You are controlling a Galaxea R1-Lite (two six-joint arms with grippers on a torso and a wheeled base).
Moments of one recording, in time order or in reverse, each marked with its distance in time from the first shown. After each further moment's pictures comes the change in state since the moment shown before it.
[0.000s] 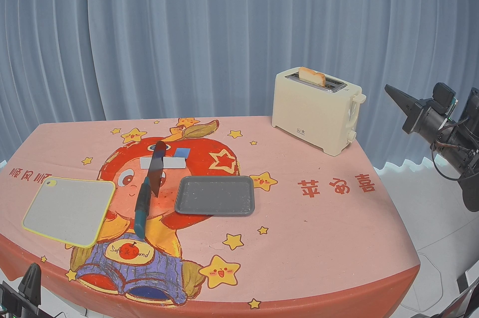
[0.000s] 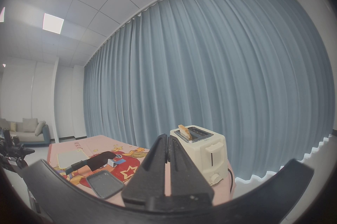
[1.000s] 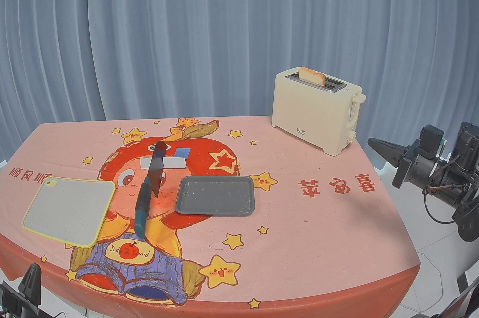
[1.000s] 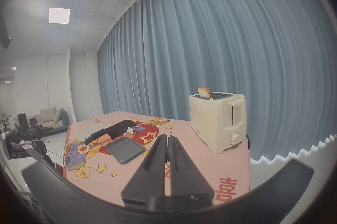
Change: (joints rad) left arm 0.000 0.000 0.000 0.000 -0.001 0.000; right arm 0.059 0.003 0.221 -0.019 0.110 -0.073
